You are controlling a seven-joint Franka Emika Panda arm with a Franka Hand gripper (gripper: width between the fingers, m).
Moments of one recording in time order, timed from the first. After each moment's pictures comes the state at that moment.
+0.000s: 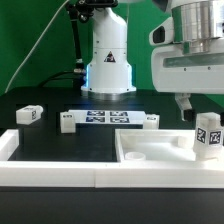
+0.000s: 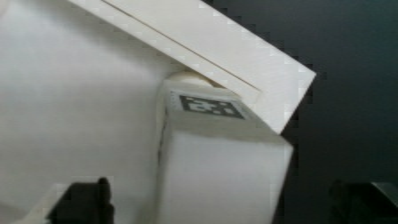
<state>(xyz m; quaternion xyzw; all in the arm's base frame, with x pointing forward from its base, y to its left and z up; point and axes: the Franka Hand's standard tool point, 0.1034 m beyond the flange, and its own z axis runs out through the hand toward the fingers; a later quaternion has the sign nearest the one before) 0.629 0.113 0.086 -0.89 0.44 -0.03 0.08</state>
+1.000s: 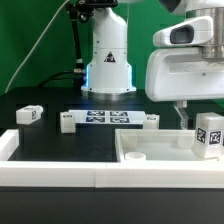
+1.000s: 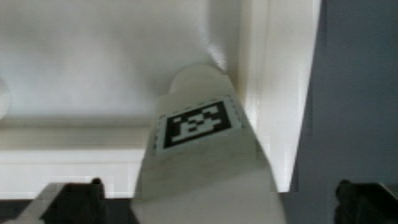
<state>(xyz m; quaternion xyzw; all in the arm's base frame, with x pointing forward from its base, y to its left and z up) 0.629 0.121 0.079 -1.00 -0.05 -0.05 0.03</state>
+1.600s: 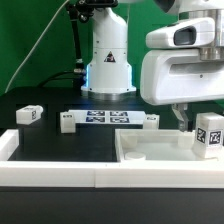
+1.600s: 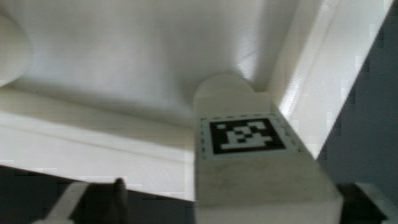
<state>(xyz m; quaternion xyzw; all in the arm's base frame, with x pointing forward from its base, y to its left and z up) 0.628 0.112 0.077 -0.99 -0.13 -0.04 0.02</state>
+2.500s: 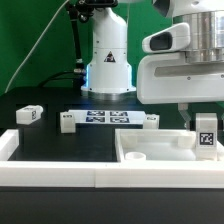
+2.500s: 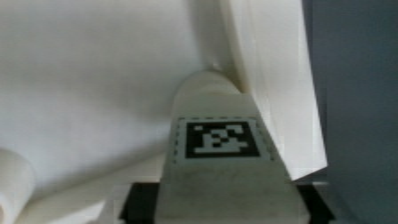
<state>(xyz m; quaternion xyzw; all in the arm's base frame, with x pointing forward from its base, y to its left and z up) 0.626 0.112 0.074 -0.97 0.21 -0.04 0.06</state>
